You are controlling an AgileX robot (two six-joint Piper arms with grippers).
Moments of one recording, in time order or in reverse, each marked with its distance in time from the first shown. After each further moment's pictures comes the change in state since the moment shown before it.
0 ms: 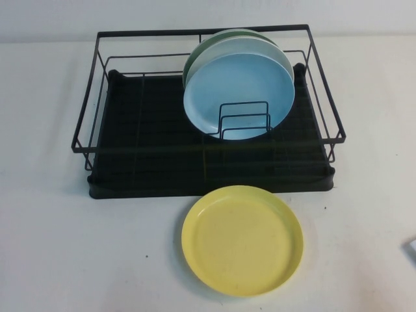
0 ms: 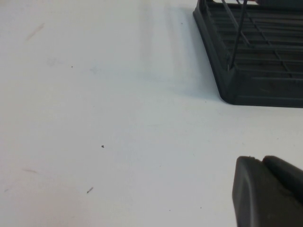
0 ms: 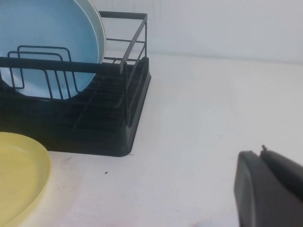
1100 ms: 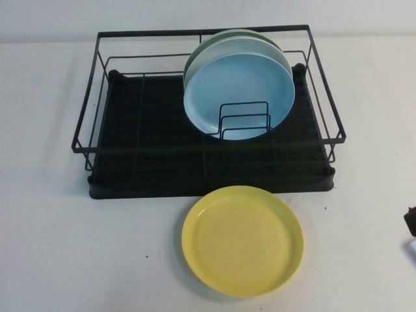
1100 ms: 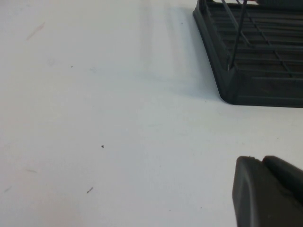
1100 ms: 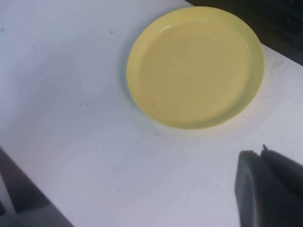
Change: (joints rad) right arm 0.201 0.884 -1.017 0.052 0.976 -0.026; left arm 0.000 0.000 0.000 0.000 0.000 0.000
